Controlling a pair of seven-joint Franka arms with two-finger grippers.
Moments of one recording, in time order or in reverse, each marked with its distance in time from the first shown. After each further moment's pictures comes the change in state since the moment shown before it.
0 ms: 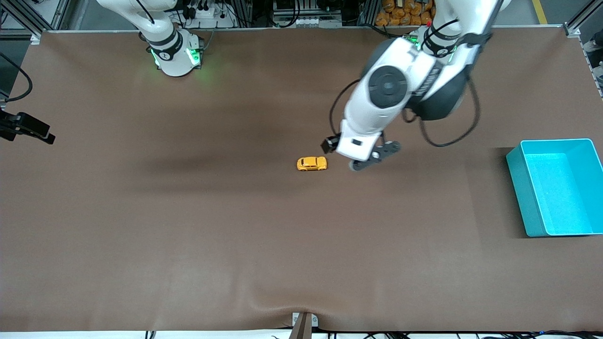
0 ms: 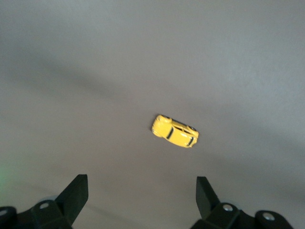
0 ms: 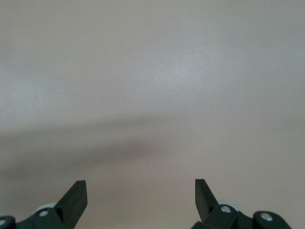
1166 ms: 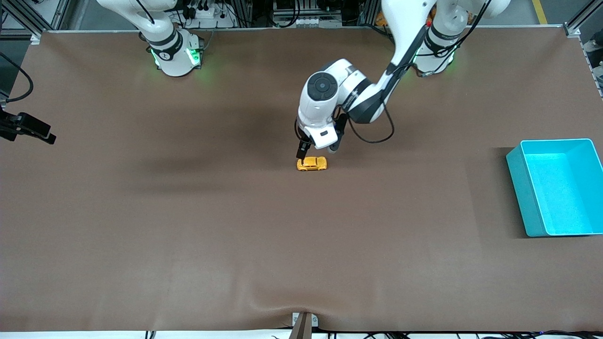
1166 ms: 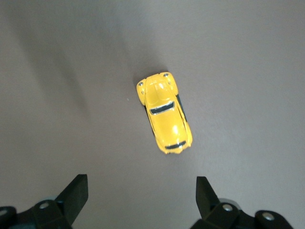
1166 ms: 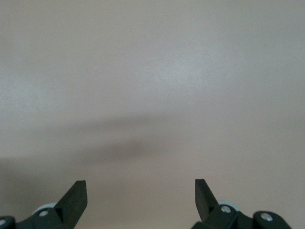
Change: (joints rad) left arm -0.185 0.133 -0.002 -0.266 0.069 0.544 -1.000; right arm 0.000 0.001 0.001 0.000 0.000 -0.002 0.000
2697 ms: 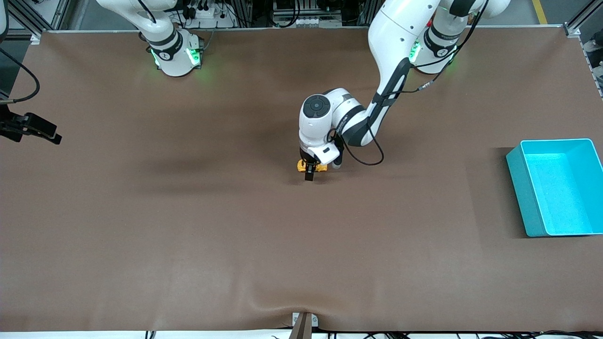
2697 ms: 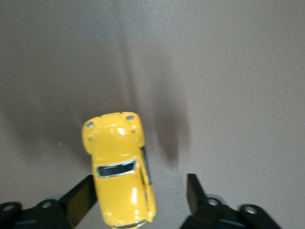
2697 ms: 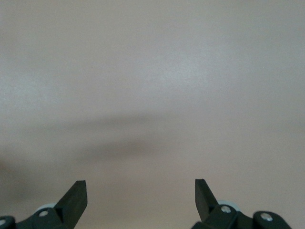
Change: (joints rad) left arm -0.008 0.164 0.050 0.045 0.236 0.166 -0.254; right arm 0.018 0.001 0.004 0.000 0.000 -0.003 0.000
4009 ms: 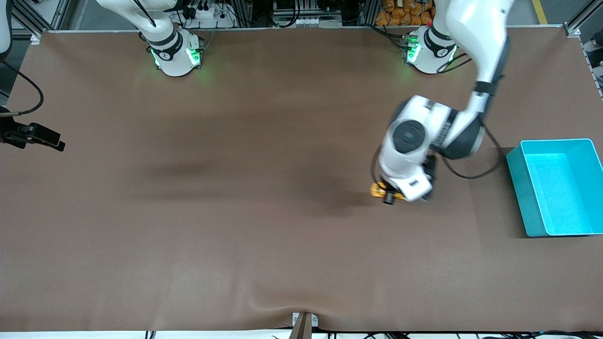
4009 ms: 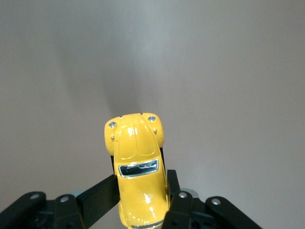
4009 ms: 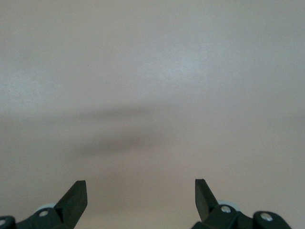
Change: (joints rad) left arm 0.405 -0.234 0.018 0.030 0.006 -0.410 0.590; right arm 0.007 0.057 0.000 0.038 0.000 -0.015 0.000
